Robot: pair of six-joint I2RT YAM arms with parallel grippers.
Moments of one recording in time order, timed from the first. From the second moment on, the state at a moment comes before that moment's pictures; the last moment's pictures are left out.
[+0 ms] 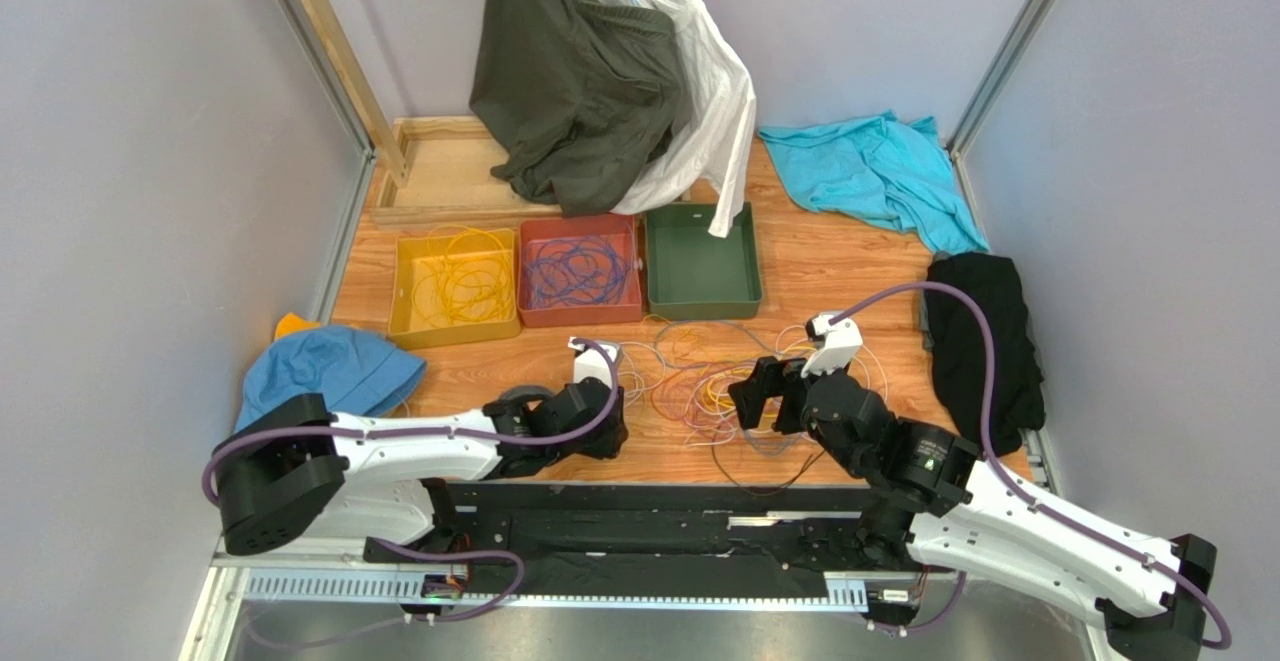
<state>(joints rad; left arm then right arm) -1.11 1.25 0.45 -0.03 -0.31 -0.76 1.04 0.56 0.50 -0.47 0.50 0.66</state>
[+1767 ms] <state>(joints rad) -1.14 0.97 1.30 -0.61 -0.48 -0.41 1.04 0.51 0.49 -0.44 0.46 0.63</state>
